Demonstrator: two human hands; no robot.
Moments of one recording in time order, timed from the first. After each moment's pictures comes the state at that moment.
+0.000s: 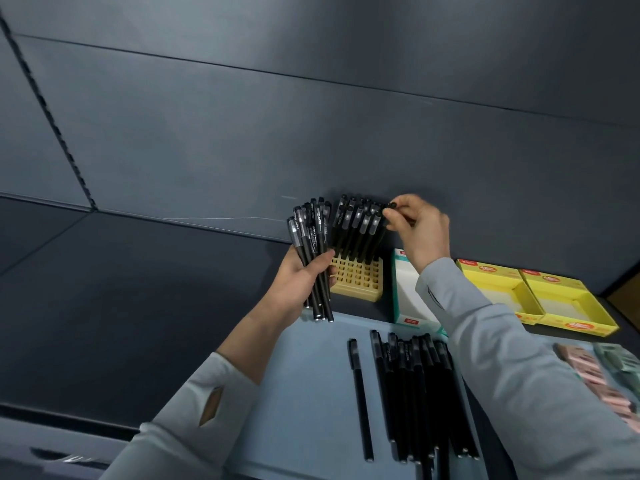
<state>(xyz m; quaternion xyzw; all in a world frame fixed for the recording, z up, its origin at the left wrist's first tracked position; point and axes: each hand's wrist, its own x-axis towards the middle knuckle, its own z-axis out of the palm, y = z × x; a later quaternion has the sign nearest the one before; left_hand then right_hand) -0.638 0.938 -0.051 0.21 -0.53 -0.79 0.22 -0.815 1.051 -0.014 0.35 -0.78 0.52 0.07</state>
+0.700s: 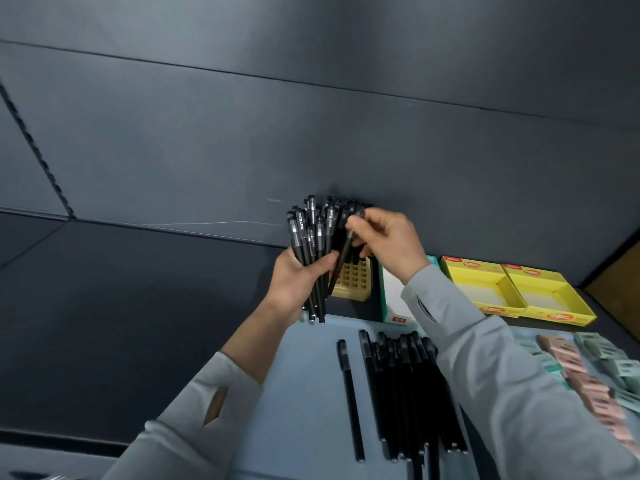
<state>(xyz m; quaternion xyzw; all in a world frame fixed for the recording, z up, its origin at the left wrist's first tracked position) -0.651 0.948 -0.048 0.21 -0.56 -0.76 0.26 -0.780 1.051 -0.002 0.40 -0.78 0.48 -0.04</state>
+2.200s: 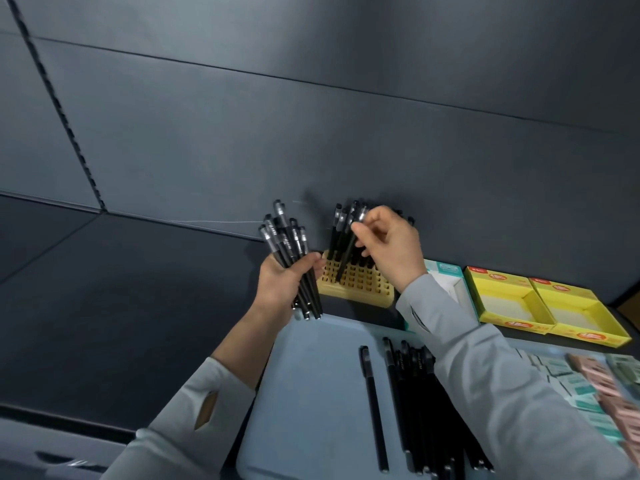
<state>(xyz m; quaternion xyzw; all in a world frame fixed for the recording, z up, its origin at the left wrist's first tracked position) -0.625 0.913 -0.059 0.27 -0.46 -0.79 0.32 -0.764 1.017 -0.019 0.39 -0.77 0.51 0.01</state>
